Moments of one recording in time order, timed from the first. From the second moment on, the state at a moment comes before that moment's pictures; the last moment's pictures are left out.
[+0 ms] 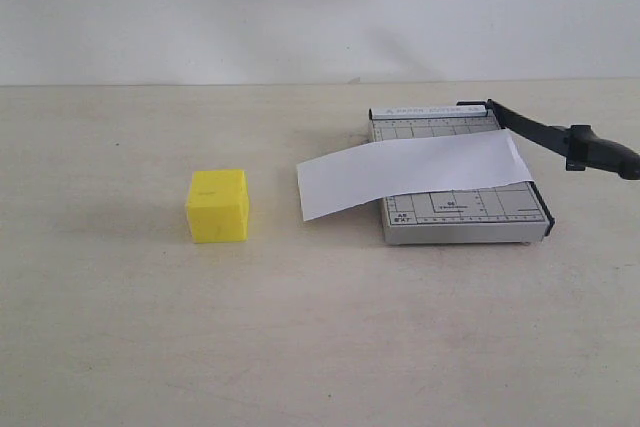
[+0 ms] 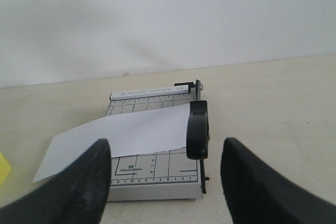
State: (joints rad) left arm -0.08 0.00 0.00 -0.05 -0.52 -0.27; right arm 0.15 0.55 -0.22 -0.06 -0.04 0.24
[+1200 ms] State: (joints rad) left arm -0.48 1.59 -0.91 1.11 -0.44 -0.94; right arm 0.15 0.55 -0.22 -0.06 -0.04 0.24
